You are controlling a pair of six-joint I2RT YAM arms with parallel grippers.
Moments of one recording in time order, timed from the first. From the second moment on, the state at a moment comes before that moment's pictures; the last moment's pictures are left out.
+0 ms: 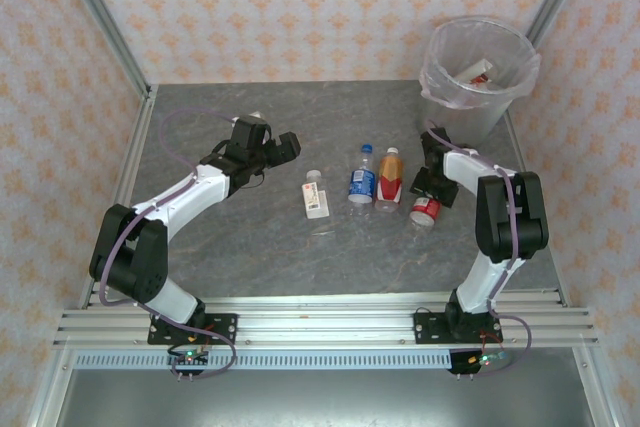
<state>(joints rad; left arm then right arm) -0.35 1.55 1.05 -0.21 -0.03 -0.68 0.11 1.77 1.09 -0.71 0.12 0.57</state>
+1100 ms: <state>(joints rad) -0.35 1.56 1.05 -0.21 -0.03 -0.68 0.11 1.06 0.85 -0.27 -0.02 0.56</state>
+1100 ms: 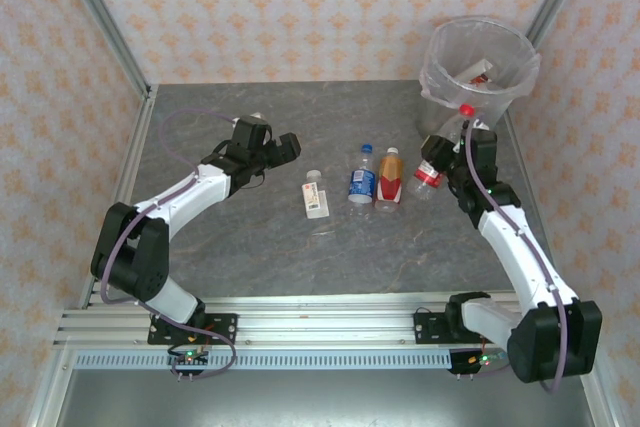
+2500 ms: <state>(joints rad) -0.45 1.45 0.98 -0.24 -0.06 -0.80 -0.03 1.62 1.51 0.28 0.39 0.49</state>
